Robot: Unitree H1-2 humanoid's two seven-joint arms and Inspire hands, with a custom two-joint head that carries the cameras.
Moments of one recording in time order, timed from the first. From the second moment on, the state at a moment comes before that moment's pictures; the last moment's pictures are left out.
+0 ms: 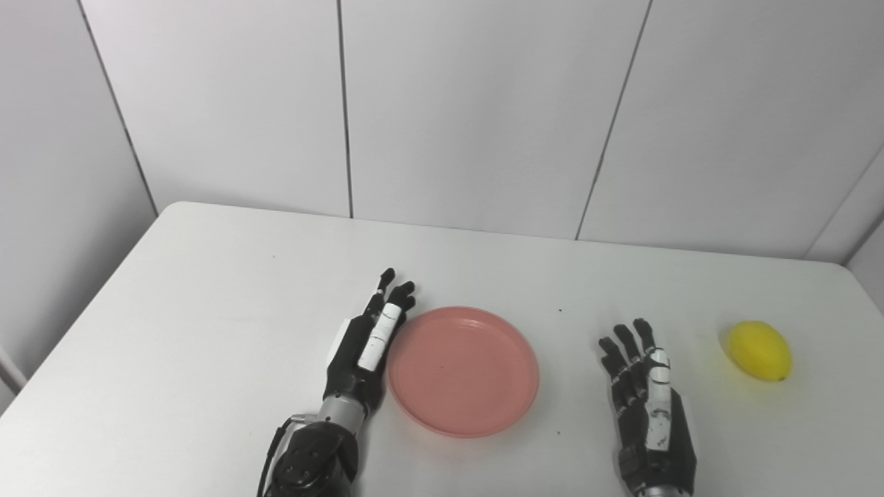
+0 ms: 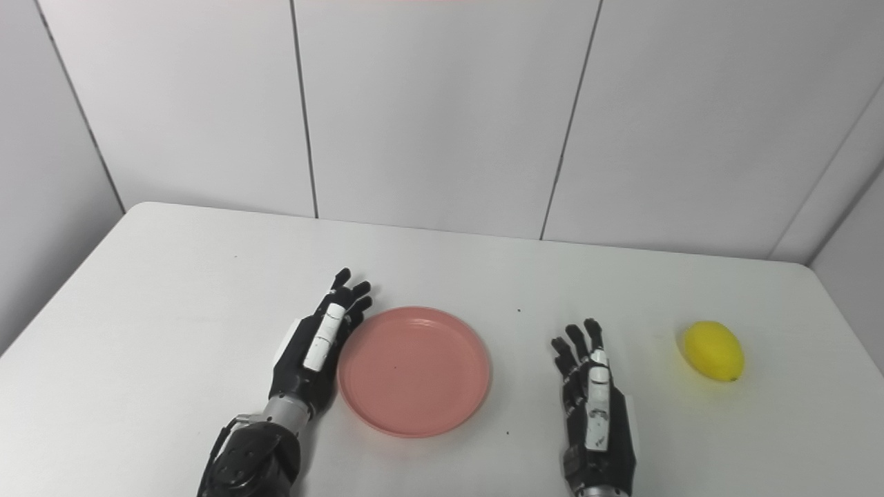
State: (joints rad) left arm -0.22 -0.08 -0.03 0.07 -0.15 0.19 -0.05; right arm 0.00 0.12 -0.07 -0.04 0.22 -0.05 0.05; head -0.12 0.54
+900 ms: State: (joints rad) left arm -0.21 -0.05 -0.01 0.06 -0.21 0.22 -0.10; right arm -0.01 0.16 -0.04 -0.02 0.21 -0.08 0.02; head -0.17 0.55
